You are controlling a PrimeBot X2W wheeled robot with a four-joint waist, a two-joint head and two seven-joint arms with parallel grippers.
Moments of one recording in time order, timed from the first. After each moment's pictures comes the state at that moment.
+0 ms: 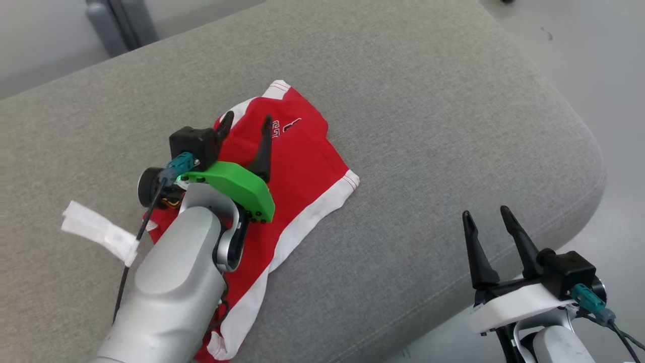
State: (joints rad) left arm -0.71 0.09 -0.57 0.70 -0.61 0.04 -0.19; right arm -0.05 -0.05 0.07 0.16 0.18 0.13 -0.26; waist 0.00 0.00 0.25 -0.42
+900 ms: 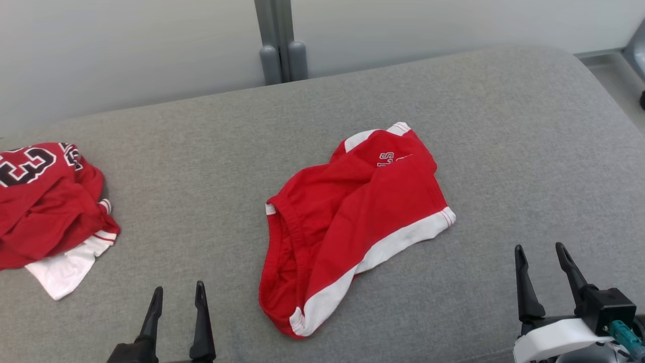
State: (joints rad) left arm 0.15 0.06 -0.14 0.09 -0.27 0.06 -0.26; right arm 0.08 -0.05 -0.11 0.12 0.05 0.13 -0.26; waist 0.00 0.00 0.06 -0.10
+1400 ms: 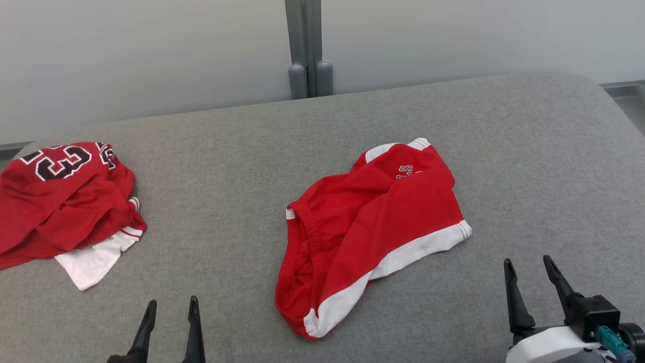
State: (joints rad) left arm 0.20 0.05 -0.06 0.10 -0.20 -0.03 -0.26; right arm 0.10 -0.05 -0.08 0.18 0.04 0.13 -0.26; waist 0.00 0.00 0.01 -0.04
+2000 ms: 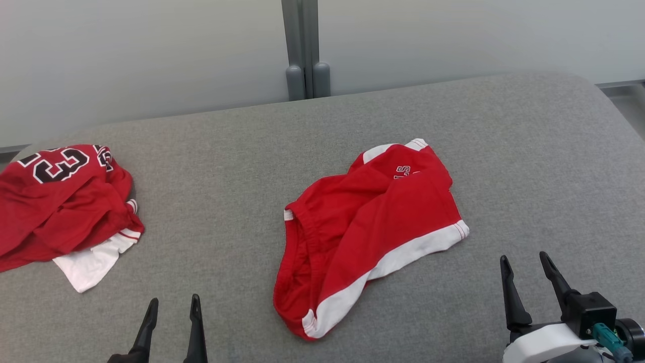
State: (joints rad) left arm 0.20 0.05 -0.07 0.09 -0.20 -0.02 -0.26; right arm 0.09 -0.05 -0.07 0.17 0.04 0.13 -0.26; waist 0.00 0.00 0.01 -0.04
